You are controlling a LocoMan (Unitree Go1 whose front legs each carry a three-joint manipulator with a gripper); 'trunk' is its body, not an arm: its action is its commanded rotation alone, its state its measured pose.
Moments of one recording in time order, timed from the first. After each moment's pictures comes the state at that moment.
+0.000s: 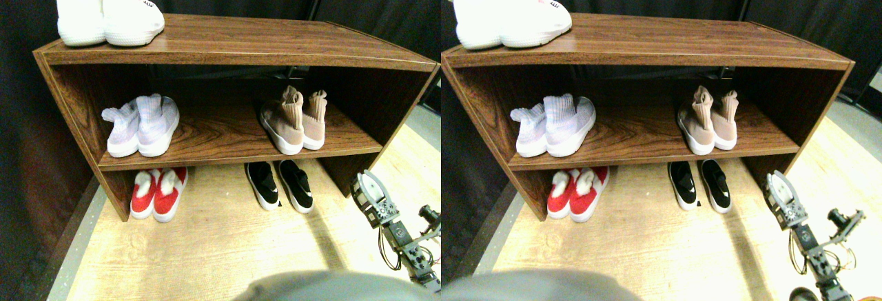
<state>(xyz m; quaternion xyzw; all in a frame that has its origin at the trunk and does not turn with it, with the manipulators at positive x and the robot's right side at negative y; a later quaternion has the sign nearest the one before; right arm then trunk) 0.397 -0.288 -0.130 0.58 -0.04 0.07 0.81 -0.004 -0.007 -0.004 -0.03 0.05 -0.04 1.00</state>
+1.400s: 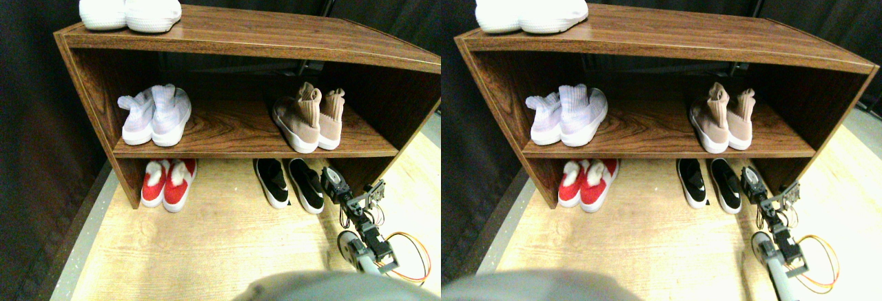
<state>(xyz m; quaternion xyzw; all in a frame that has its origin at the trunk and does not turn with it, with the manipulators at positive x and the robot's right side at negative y) 0.486 -0.294 -0.213 0.64 0.04 -0.08 0.76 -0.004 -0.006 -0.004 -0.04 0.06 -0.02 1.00</state>
